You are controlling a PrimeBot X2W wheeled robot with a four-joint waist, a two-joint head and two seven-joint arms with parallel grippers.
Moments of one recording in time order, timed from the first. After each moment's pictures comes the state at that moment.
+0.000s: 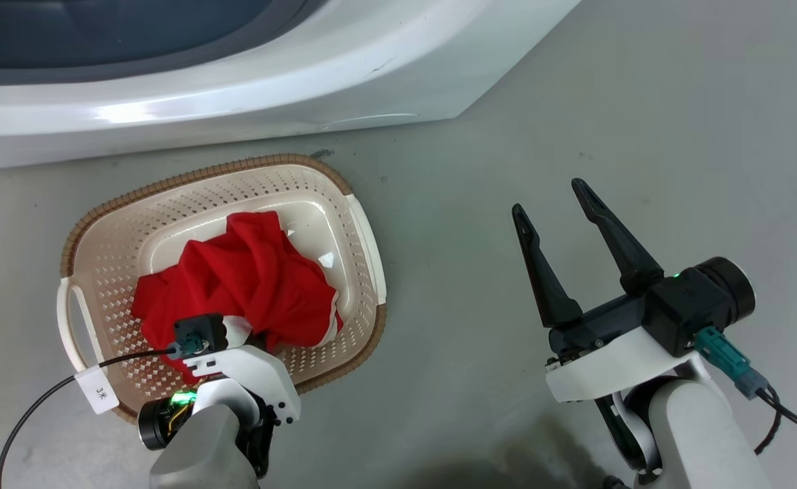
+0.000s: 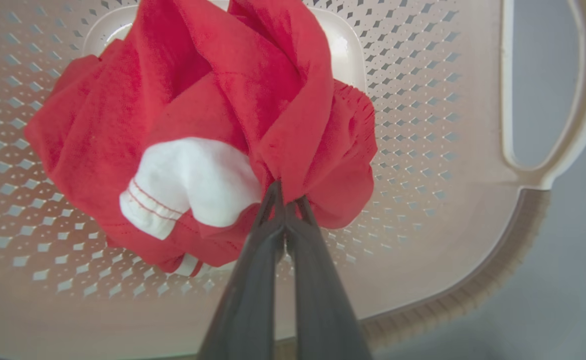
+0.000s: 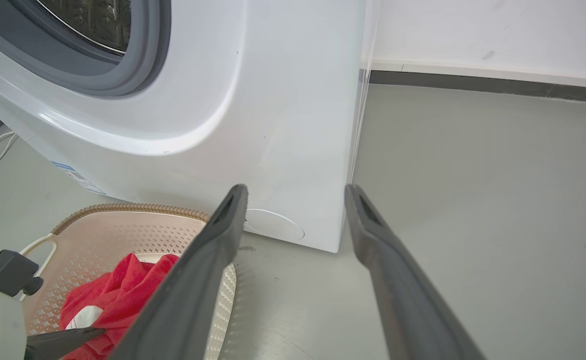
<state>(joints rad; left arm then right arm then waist) -0.61 0.06 -0.15 1.21 -0.44 -0.03 -0.26 -0.26 -0.05 0.26 -0.03 0.06 0.13 -0.15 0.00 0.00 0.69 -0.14</state>
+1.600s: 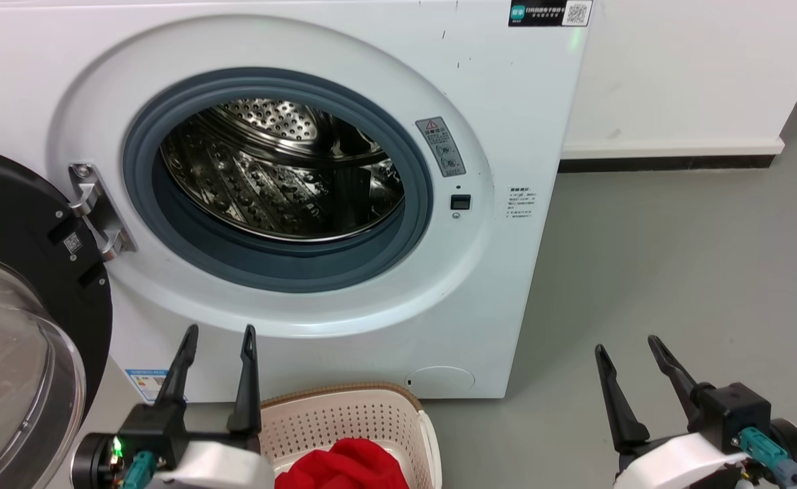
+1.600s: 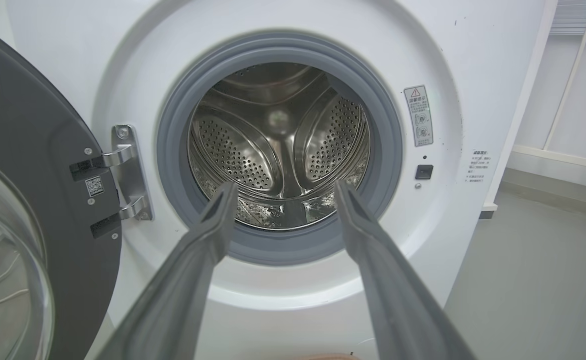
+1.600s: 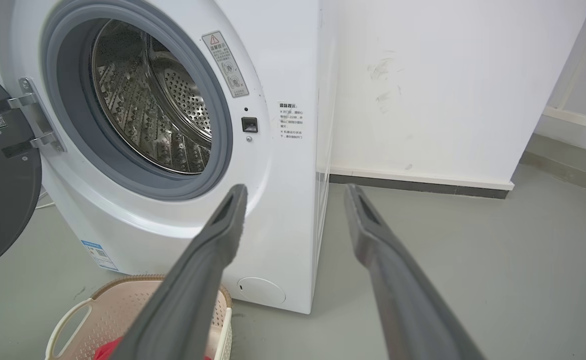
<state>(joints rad) 0.01 0.07 -0.01 0.07 -0.10 -0.05 -0.26 0.08 -0.05 0.07 -0.02 0.07 0.13 -0.05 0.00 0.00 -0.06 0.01</state>
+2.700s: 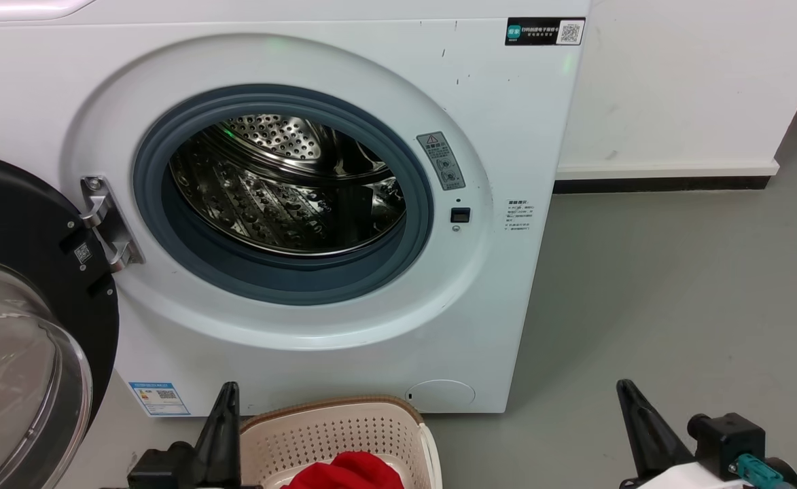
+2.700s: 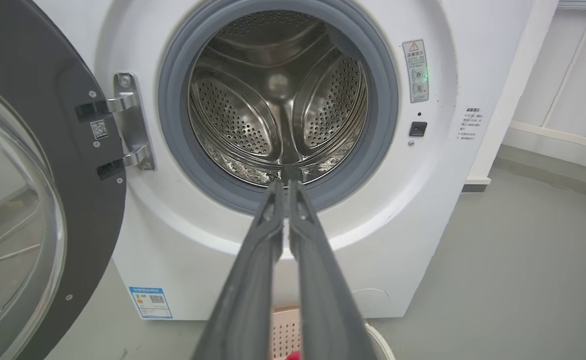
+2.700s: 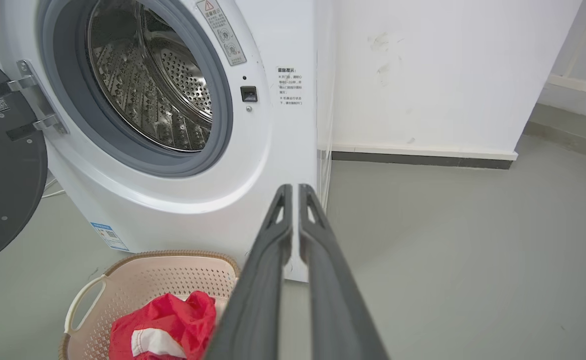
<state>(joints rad) 0.14 0.07 -0.04 0.07 -0.12 -0.04 -0.25 0.14 -0.05 0.07 0.02 0.09 0.13 -0.04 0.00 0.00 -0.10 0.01</state>
